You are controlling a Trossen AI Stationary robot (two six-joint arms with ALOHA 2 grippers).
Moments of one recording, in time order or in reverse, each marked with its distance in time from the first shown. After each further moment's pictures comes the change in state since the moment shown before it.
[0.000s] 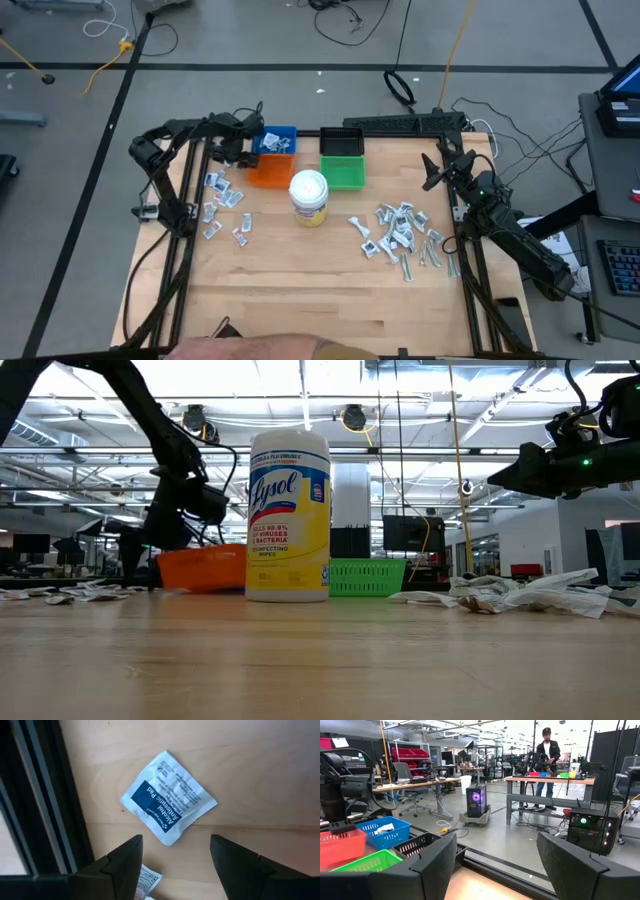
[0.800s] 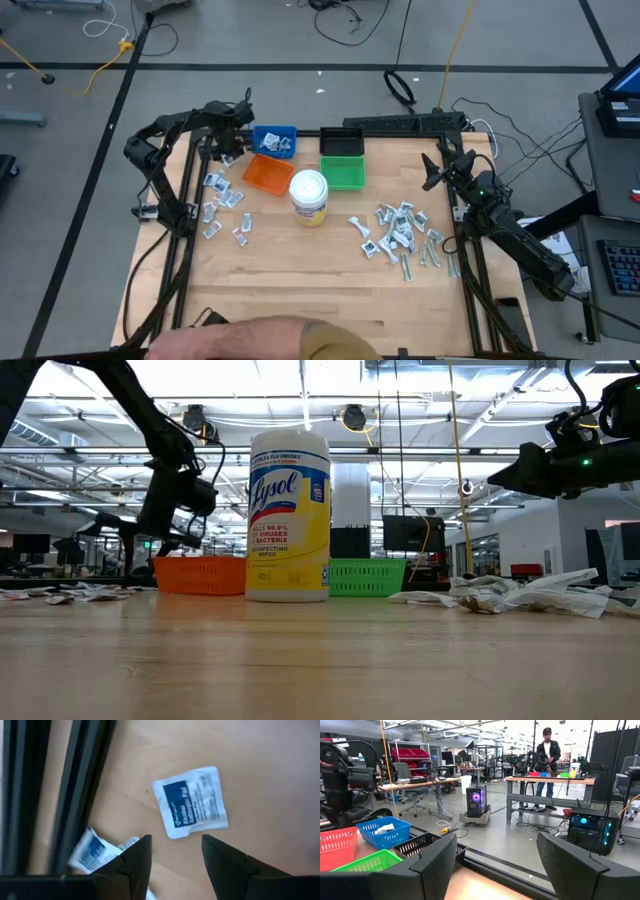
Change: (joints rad) left arm 0.104 -0.033 0.095 -0.122 0.158 -0.465; right arm 0.000 0.000 0.000 0.000 0.000 0.000
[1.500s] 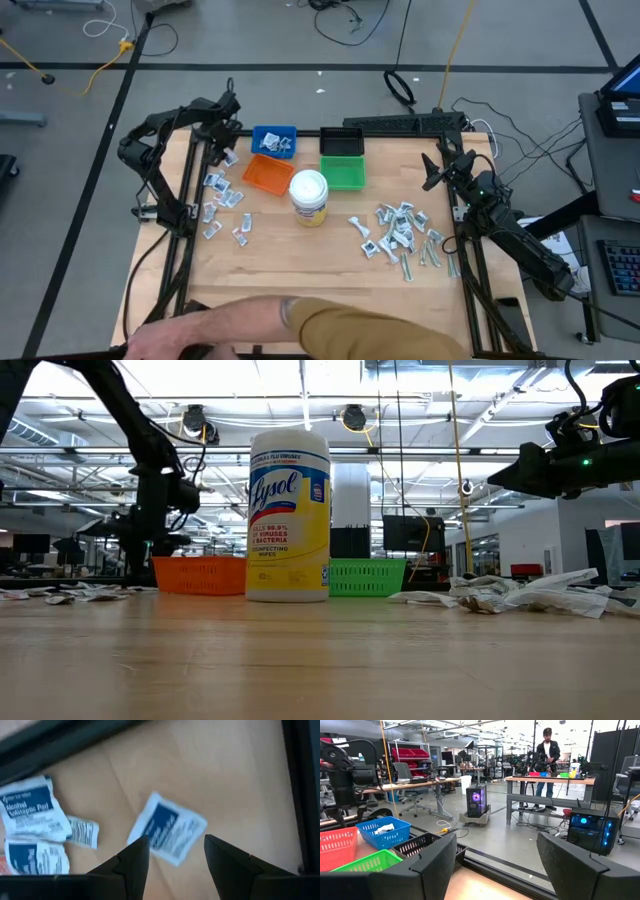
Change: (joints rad) left arm 0.149 -0.024 -0.039 0.159 0.118 -0.586; right arm 0.000 0.000 0.000 0.000 0.000 0.000
